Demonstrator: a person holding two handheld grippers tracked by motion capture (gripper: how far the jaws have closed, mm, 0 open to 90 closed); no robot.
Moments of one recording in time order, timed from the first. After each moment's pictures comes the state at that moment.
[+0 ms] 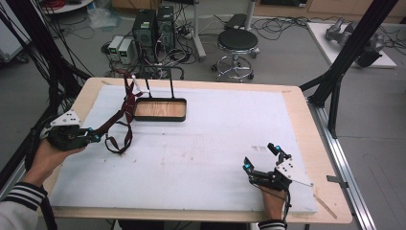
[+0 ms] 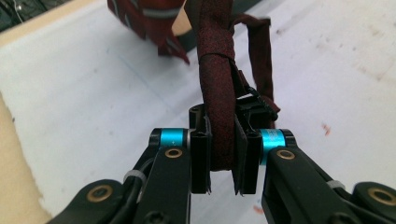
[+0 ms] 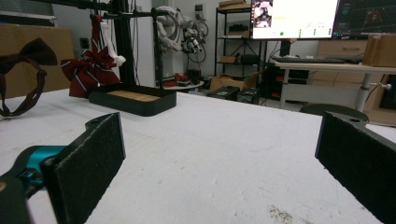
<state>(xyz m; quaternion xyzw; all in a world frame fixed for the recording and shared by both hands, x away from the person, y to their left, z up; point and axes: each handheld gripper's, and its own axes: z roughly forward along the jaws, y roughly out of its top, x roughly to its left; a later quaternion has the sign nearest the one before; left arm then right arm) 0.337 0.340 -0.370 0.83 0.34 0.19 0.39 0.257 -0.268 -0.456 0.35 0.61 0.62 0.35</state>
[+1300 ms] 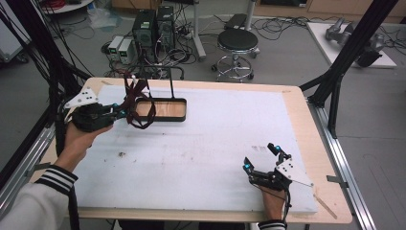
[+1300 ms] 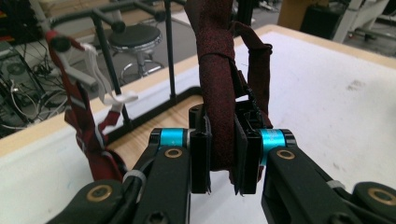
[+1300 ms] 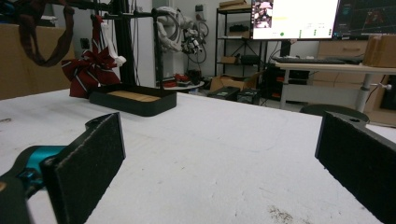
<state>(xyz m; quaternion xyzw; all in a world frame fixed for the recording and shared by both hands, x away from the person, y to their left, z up) 0.357 0.267 -0.323 0.75 0.32 0.22 0.53 0.257 -0.268 -0.456 0.35 0.61 0.62 0.35</state>
